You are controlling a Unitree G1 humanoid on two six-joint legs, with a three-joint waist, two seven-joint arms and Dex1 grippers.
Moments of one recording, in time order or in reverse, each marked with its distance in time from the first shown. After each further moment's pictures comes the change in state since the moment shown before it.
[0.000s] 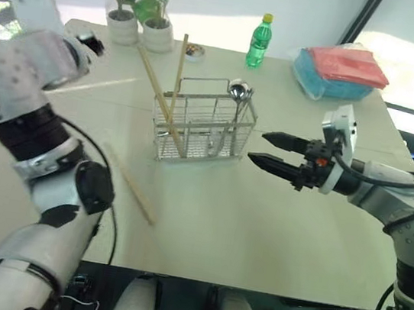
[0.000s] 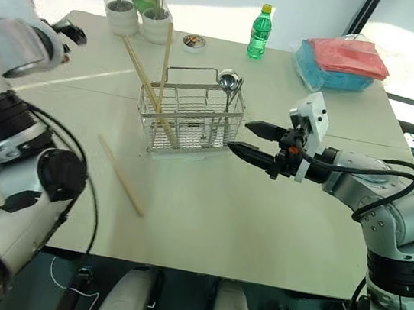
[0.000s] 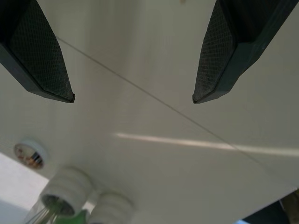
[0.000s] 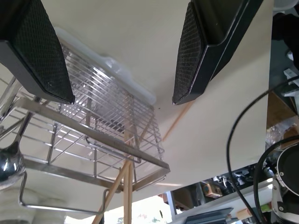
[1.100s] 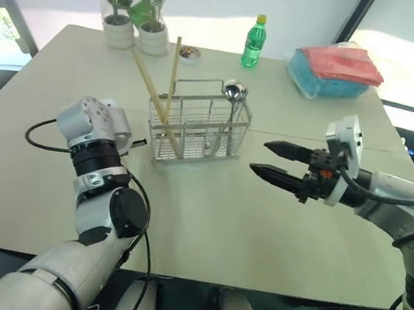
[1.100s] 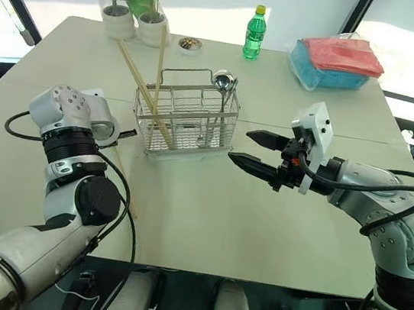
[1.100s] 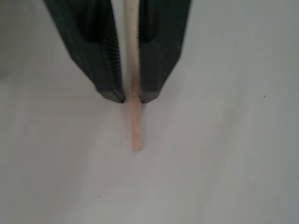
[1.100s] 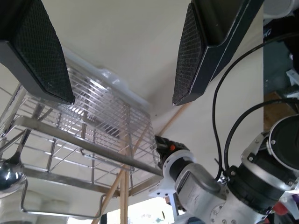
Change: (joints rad) left arm 0.119 -0.175 0.104 0.370 0.393 -0.069 -0.108; right arm 0.100 -0.041 -0.056 -0.112 0.053 0.033 -0.006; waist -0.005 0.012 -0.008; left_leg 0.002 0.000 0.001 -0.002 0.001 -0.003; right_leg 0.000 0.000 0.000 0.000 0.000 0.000
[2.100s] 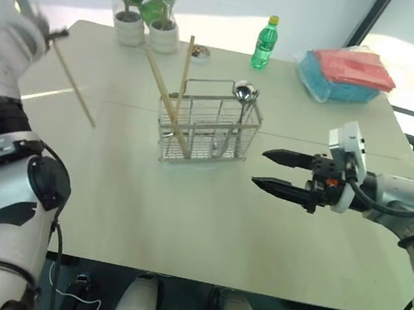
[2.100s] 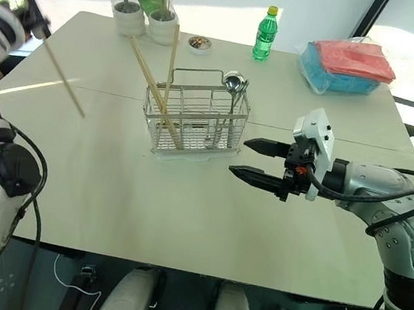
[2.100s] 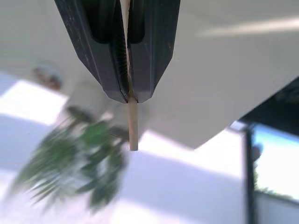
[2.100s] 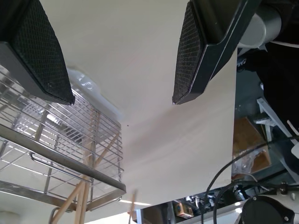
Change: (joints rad) left arm -0.128 0.562 -0.249 0.147 -0.192 -0.786 -0.823; right arm 0.006 -0.049 0.026 0.024 -0.032 -0.055 0.150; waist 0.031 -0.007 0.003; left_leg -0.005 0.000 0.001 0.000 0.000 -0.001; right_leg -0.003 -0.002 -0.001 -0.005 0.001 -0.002
